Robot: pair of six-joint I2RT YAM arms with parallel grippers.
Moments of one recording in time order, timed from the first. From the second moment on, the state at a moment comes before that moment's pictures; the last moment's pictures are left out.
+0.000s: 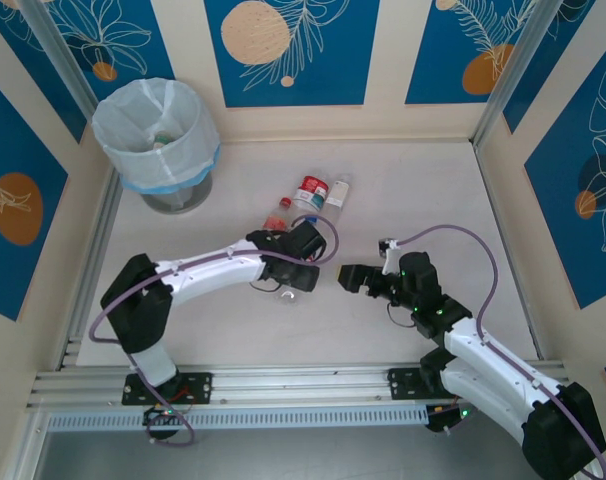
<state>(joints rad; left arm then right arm) -0.93 1.70 1.26 -0.75 -0.15 -0.51 0.49 0.76 0.32 -0.02 -0.31 0.65</state>
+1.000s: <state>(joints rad) -0.40 1.44 1.49 -0.66 -0.03 -0.20 0.56 1.11 0.55 0.19 -0.47 0.63</state>
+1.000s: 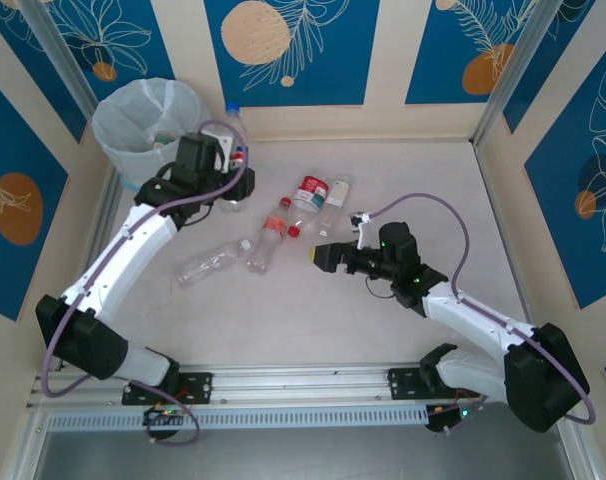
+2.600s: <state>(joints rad) 0.13 2.11 2.25 -0.62 -0.19 0.08 0.70 1.00 0.60 0.01 -0.26 0.58</state>
